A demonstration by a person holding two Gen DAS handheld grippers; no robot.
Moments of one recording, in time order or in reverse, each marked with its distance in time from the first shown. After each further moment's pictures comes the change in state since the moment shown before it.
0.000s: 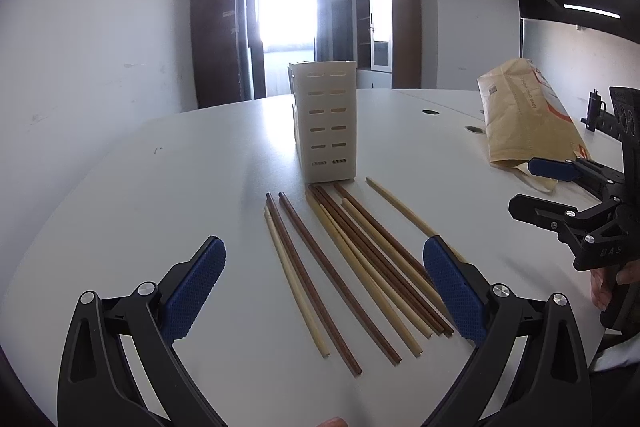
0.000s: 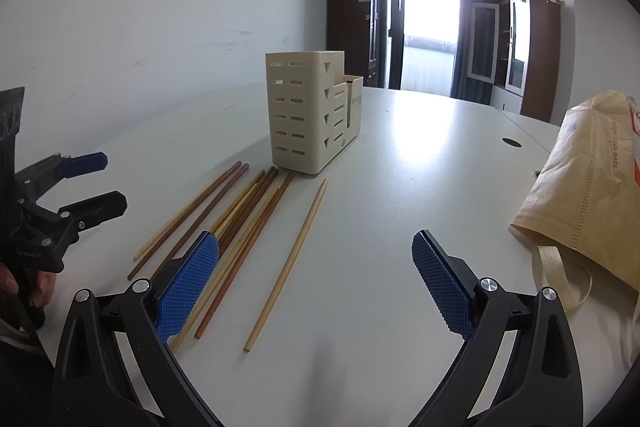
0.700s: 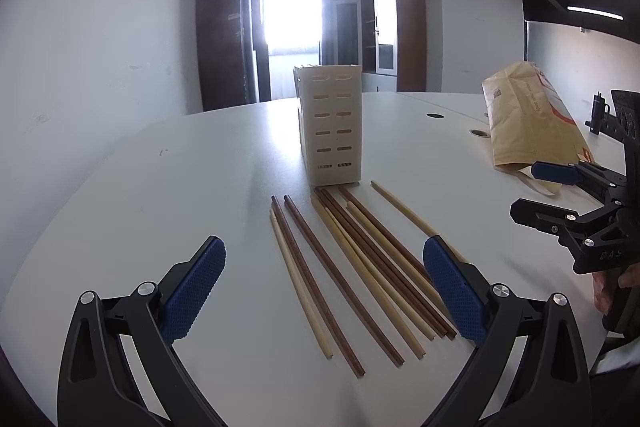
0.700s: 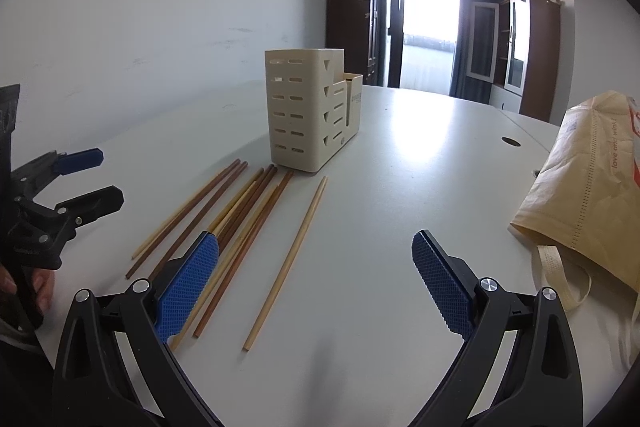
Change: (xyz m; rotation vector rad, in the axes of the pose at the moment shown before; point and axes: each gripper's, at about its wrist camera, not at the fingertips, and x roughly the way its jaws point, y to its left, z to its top) left arm -0.001 0.002 -0.001 -0.007 -0.015 0.012; right arm 0.002 -0.001 0.000 -0.001 0.005 -0.008
